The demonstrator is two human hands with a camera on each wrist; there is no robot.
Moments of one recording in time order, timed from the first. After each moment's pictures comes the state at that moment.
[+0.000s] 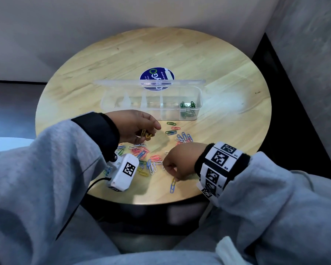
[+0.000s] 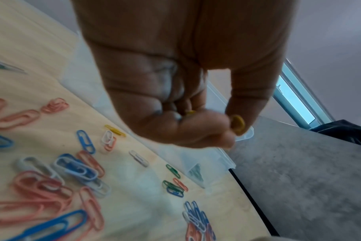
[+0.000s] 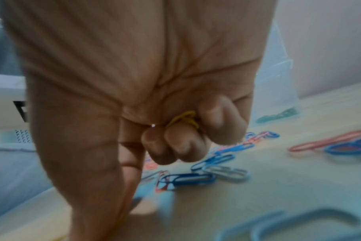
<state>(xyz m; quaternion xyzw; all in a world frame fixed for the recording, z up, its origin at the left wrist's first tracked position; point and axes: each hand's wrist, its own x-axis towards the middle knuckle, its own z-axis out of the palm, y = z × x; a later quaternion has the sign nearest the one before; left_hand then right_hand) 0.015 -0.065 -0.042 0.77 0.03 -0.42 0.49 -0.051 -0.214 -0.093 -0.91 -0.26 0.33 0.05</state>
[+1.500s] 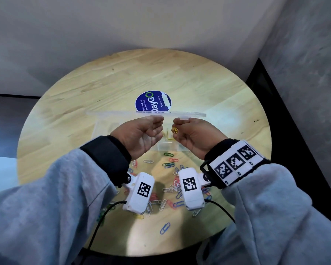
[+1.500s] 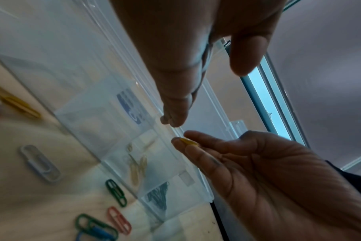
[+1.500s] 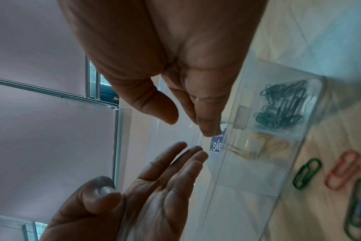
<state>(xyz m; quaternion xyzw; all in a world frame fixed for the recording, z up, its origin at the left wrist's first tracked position) 0.063 -0.100 -0.045 0.54 0.10 -0.31 0.77 0.039 -0.249 -0.062 -0.52 0.19 0.12 0.82</state>
